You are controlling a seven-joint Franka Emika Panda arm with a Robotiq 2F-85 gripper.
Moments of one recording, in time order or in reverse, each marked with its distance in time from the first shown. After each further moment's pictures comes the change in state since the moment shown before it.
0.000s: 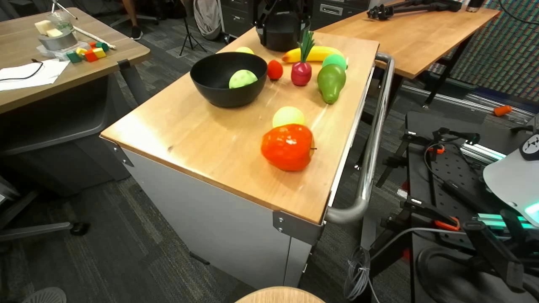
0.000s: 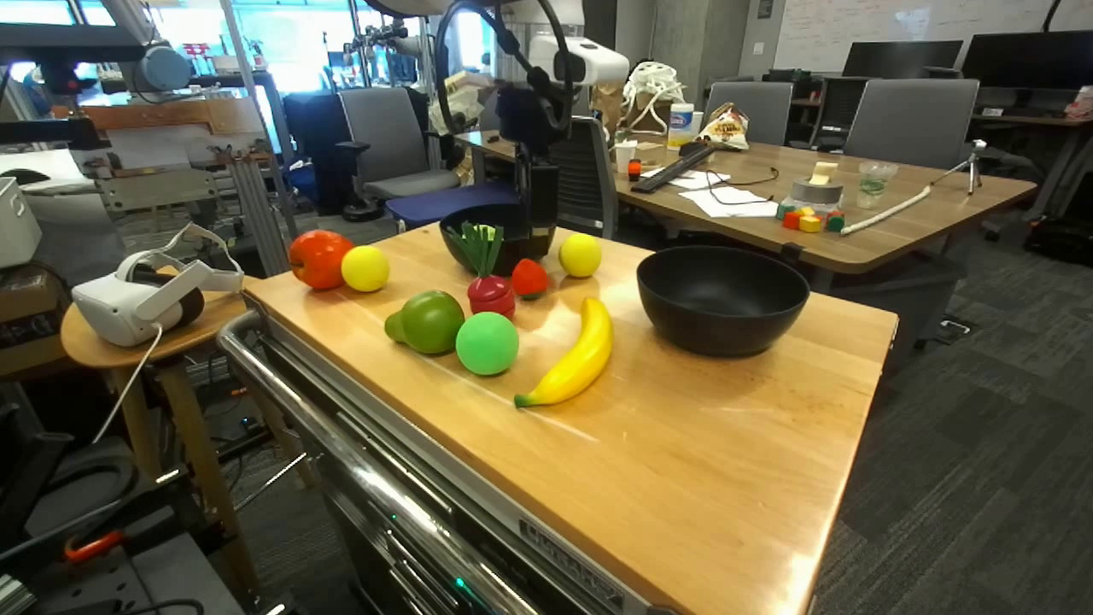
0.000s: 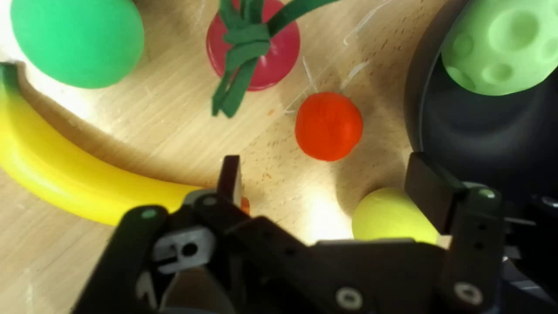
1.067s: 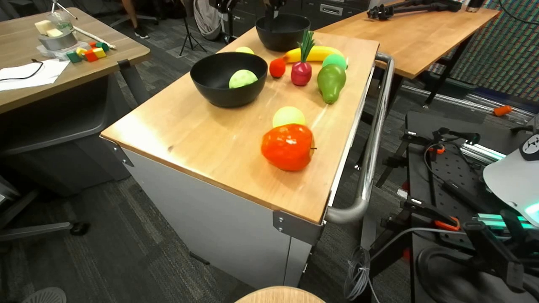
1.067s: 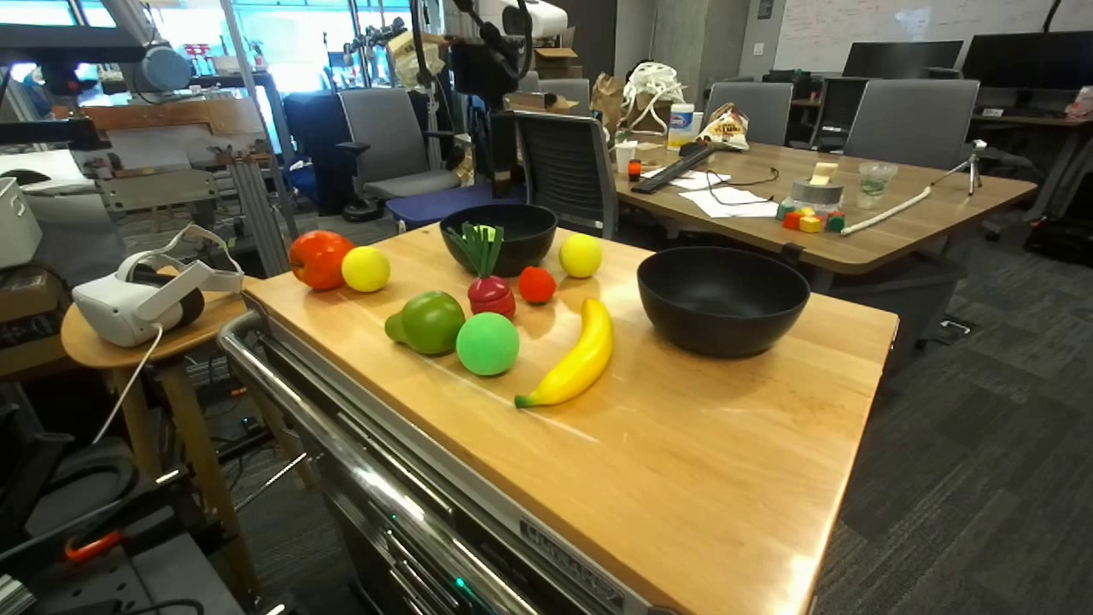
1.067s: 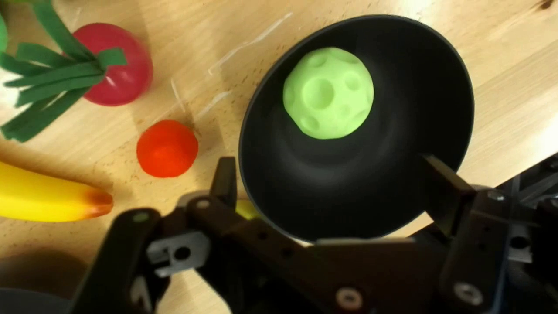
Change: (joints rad) arm 0.069 -0.018 0.082 0.064 0.017 -0.002 -0.033
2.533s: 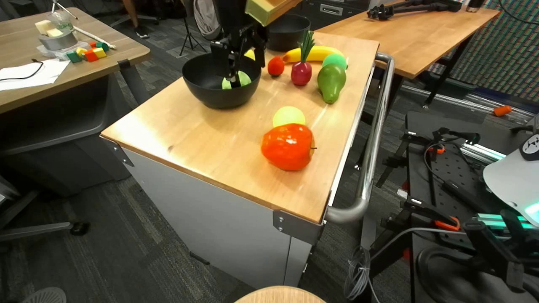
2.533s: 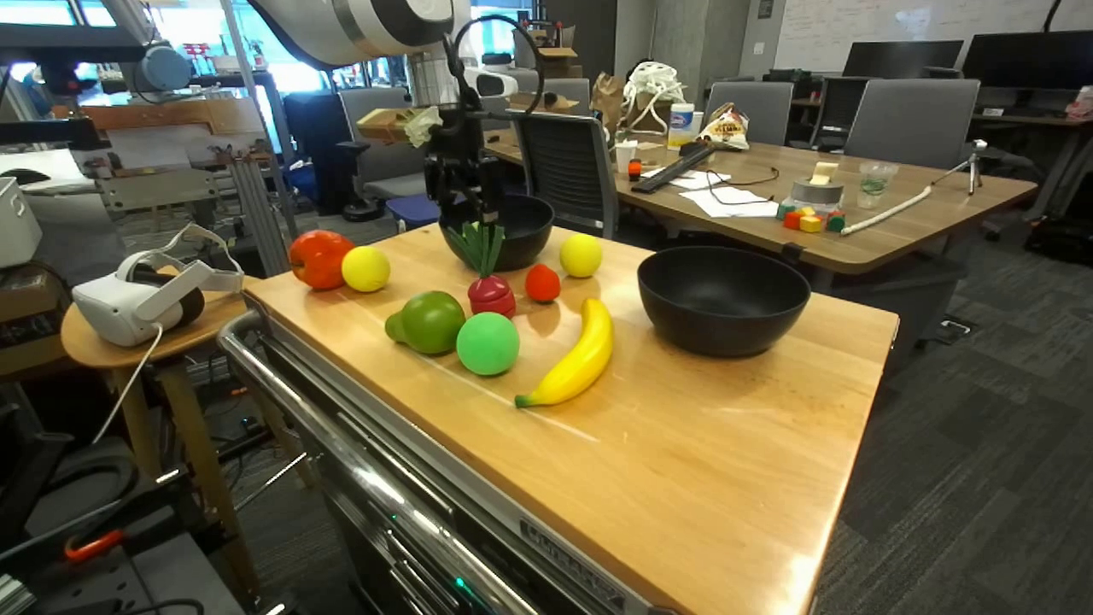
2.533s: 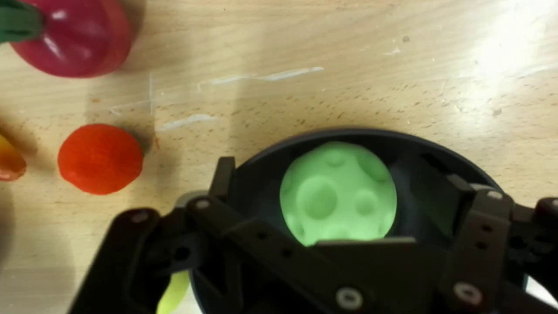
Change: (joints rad) arm 0.118 0.130 0.013 0.017 -0.253 0.004 -0.151
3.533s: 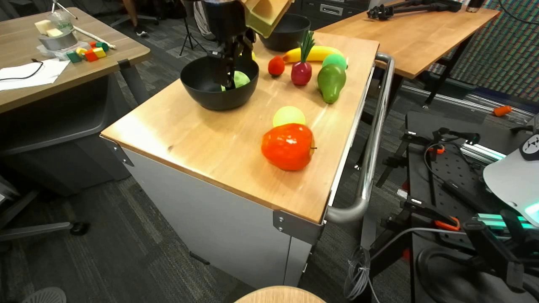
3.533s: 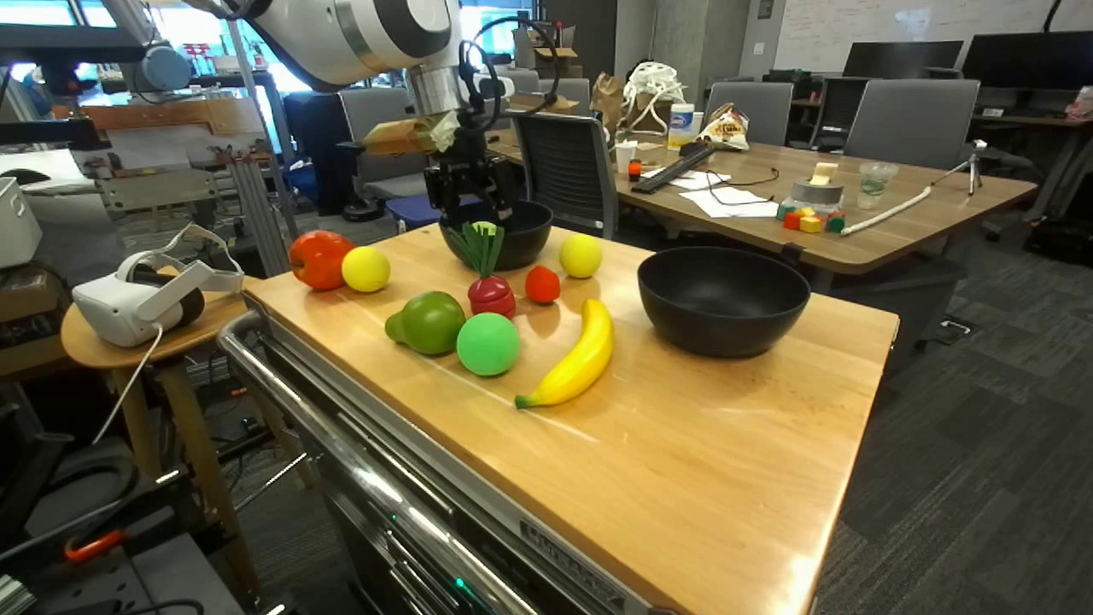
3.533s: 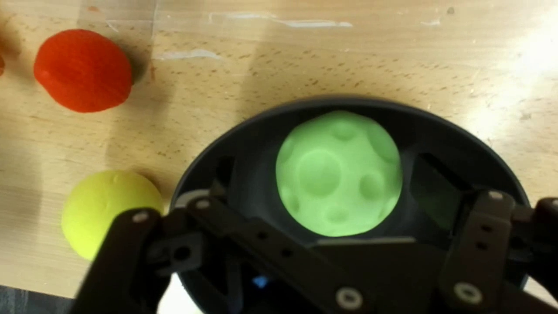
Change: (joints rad) arm 0.014 0.045 0.007 0.025 -0.119 0.057 -0.093
